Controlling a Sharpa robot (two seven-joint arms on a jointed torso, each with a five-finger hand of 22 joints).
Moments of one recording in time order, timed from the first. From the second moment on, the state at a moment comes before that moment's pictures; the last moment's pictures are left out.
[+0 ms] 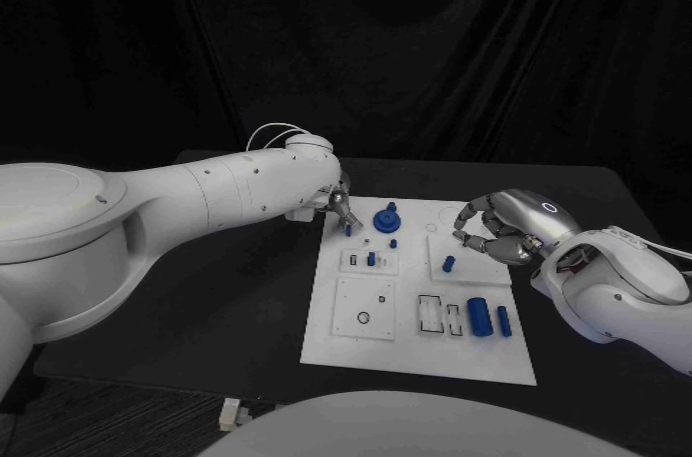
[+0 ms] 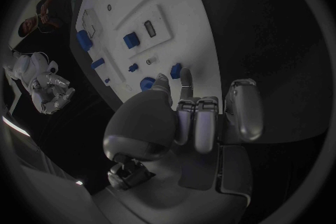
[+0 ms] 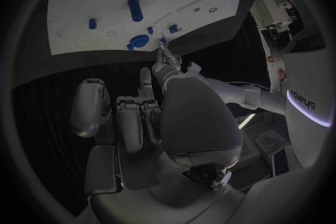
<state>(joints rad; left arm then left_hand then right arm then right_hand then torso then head) 1.29 -0.36 -0.21 0.91 -1.12 0.34 -0.47 1.24 0.13 -0.15 0.23 0.12 0.99 0.03 0.35 0.95 1.47 -0.03 1.58 1.31 1.47 -0.08 1.57 1.31 0.07 1.45 0.02 1.24 1.31 1.19 -0.98 -0.21 1.76 -1.57 -0.53 -0.22 1.37 -0.11 0.27 0.24 0.33 0.88 0.10 0.41 0.31 1.47 0.02 1.57 1.31 1.47 -0.04 1.57 1.31 0.07 1.43 0.07 1.25 1.31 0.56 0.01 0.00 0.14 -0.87</state>
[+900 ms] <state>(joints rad) 1.29 -0.36 -0.21 0.91 -1.12 0.34 -0.47 1.31 0.12 -0.07 0.18 0.23 0.99 0.02 0.33 0.94 1.46 -0.04 1.57 1.31 1.47 -0.09 1.57 1.31 0.07 1.44 0.02 1.23 1.31 1.19 -0.97 -0.21 1.75 -1.57 -0.53 -0.22 1.37 -0.11 0.27 0.24 0.33 0.88 0.10 0.41 0.31 1.47 0.02 1.57 1.31 1.47 -0.04 1.57 1.31 0.07 1.43 0.07 1.24 1.31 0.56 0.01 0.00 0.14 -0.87</state>
